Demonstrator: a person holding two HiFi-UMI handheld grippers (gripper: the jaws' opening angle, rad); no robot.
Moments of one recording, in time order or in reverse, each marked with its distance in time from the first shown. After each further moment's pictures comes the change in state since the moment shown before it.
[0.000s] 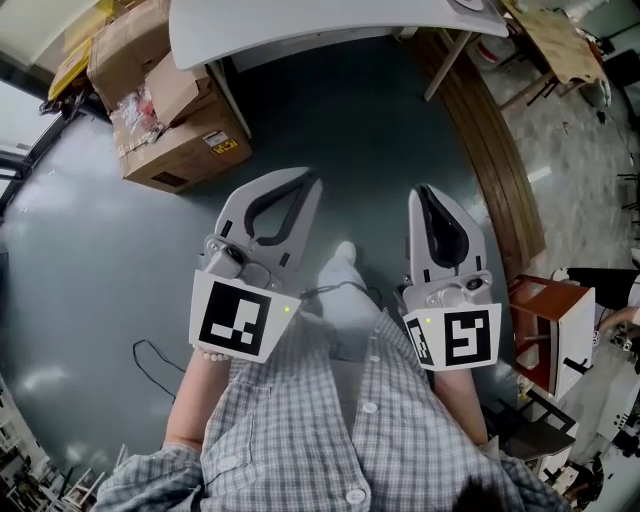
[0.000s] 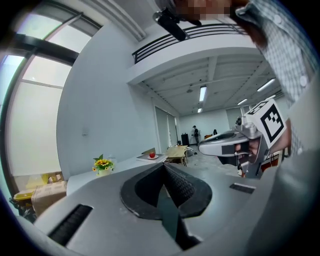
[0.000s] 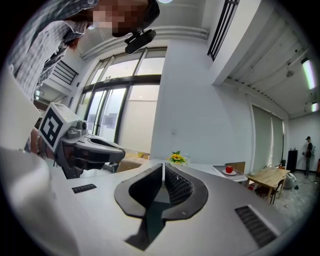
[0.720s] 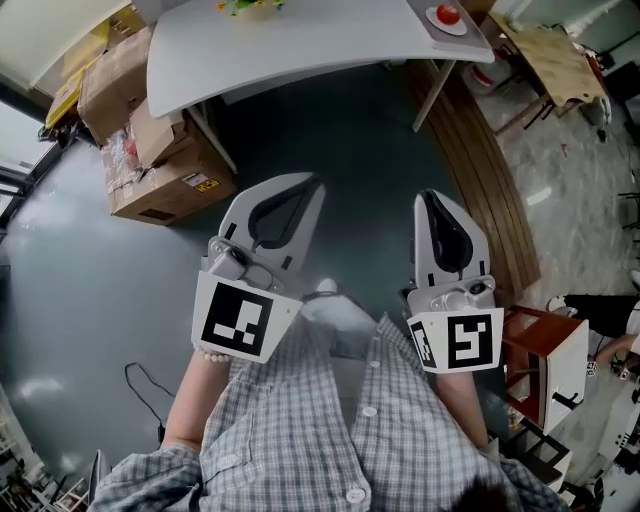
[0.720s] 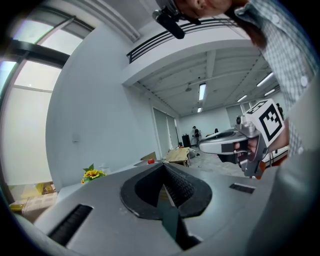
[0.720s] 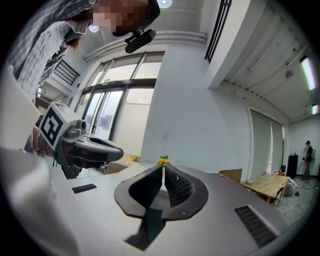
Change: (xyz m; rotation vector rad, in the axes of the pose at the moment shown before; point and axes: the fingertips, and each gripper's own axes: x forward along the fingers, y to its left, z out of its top) left arm 0.129 -0.010 0.040 0.055 -0.038 0.013; right arm 0.040 -0.133 0.001 -0.029 -0.058 -0.007
